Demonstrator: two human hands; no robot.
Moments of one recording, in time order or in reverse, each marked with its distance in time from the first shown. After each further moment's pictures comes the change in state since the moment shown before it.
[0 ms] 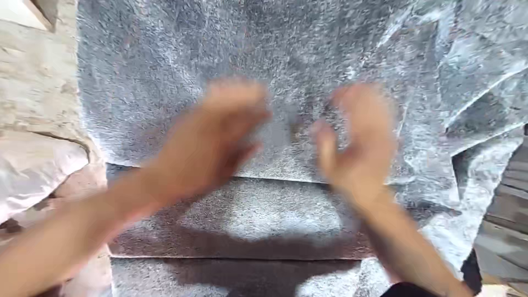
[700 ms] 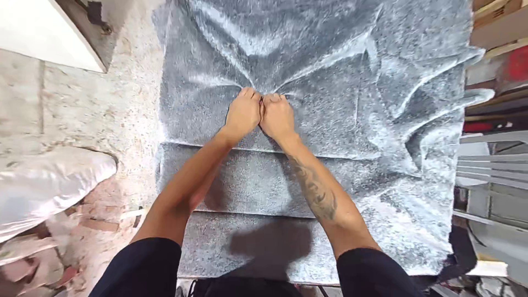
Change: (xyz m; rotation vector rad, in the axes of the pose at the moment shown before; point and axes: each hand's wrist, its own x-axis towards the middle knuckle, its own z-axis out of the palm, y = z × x) left_hand 0.051 0.002 0.075 0.094 0.130 -0.266; right_hand 0.041 -0.061 0.084 -0.067 -0.012 0.045
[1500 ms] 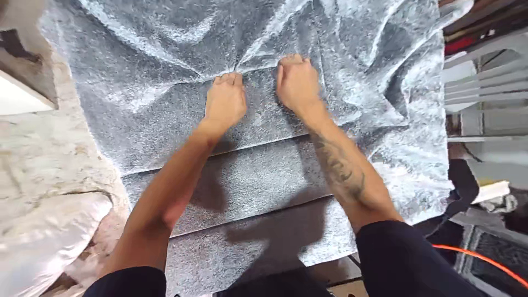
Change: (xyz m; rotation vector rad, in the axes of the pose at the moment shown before) left_hand 0.055 0.065 0.016 0.096 -0.215 0.101; right_hand -0.015 0.139 -0.050 -0.066 -0.038 0.314
